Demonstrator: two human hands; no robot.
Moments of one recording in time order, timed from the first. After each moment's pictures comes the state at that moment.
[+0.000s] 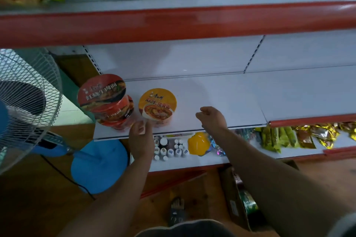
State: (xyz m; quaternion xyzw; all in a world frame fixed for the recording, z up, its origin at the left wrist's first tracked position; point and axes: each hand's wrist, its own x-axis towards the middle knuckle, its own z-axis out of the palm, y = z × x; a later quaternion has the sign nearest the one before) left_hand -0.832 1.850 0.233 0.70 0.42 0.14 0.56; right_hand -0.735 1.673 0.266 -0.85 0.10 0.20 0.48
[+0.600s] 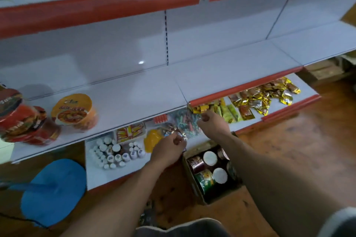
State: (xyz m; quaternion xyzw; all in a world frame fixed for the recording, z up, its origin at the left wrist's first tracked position) left_hand -0.853 1.562 0.244 0.90 0.04 -0.21 0.38; right_hand -0.812 1.395 0.291 -0.92 0.13 0.16 0.35
